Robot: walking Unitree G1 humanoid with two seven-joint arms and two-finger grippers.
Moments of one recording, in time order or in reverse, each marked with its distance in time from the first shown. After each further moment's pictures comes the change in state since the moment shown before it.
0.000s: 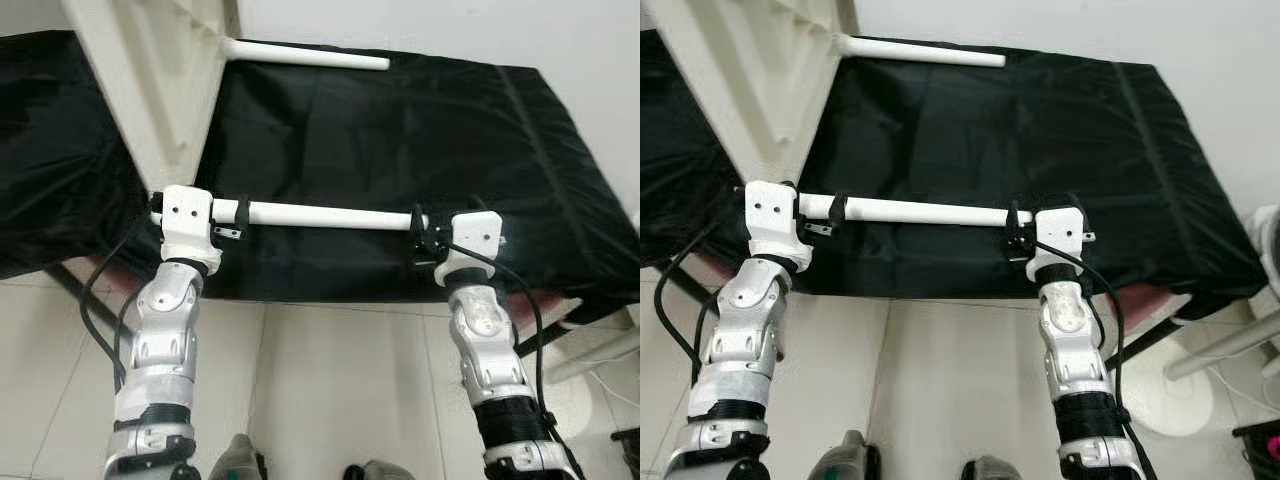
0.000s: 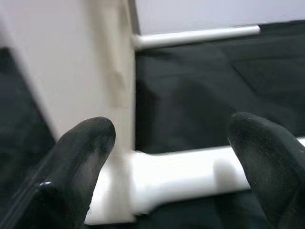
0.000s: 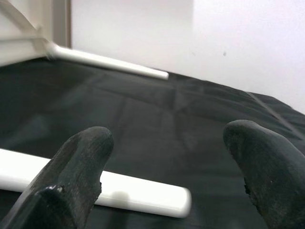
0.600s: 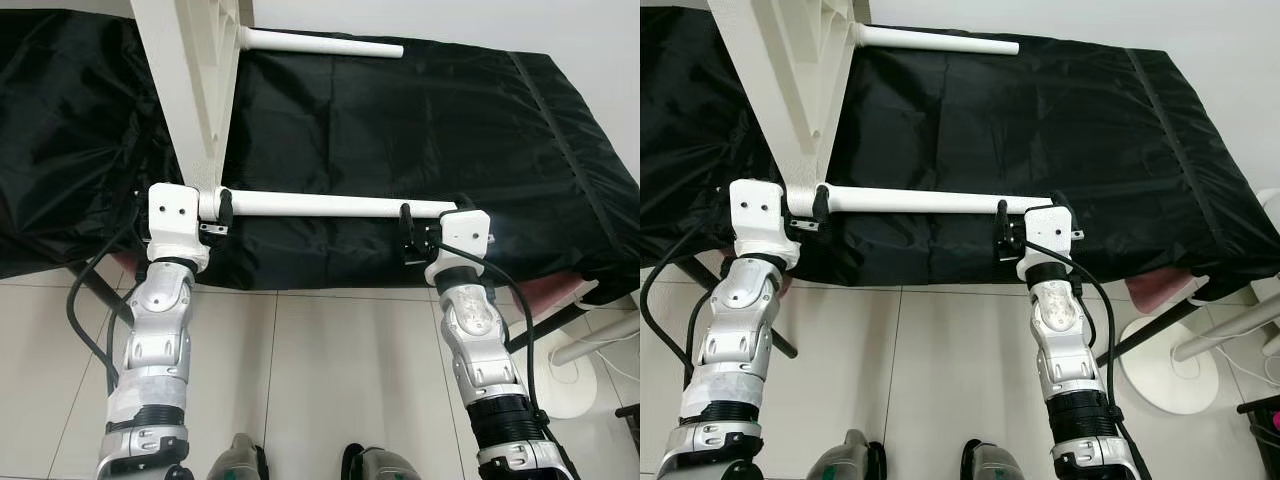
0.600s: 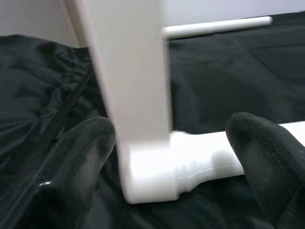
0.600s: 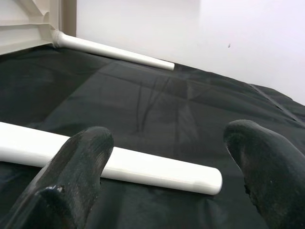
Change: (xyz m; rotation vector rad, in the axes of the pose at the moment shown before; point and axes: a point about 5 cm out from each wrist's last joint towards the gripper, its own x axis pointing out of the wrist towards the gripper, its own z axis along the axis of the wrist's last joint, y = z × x) left arm -0.001 -0.005 0.000 0.037 -0.003 0.005; right arm -0.002 -0.001 -0.003 -0.005 0.012 -0.003
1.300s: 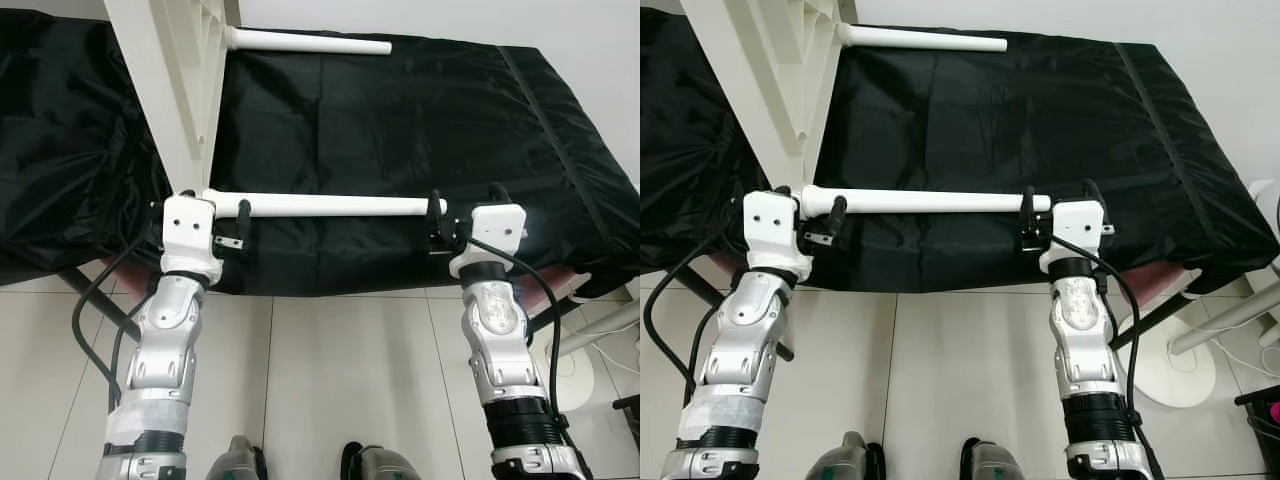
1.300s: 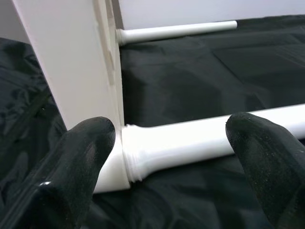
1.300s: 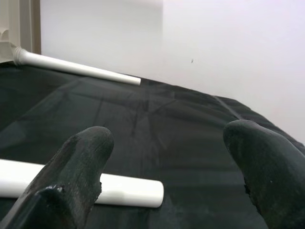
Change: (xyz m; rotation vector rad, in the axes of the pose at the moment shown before) left arm -0.020 -0.016 0.001 -0.046 -0.009 -0.083; right arm -0.003 -0.025 0.013 -0.027 -0.074 -0.097
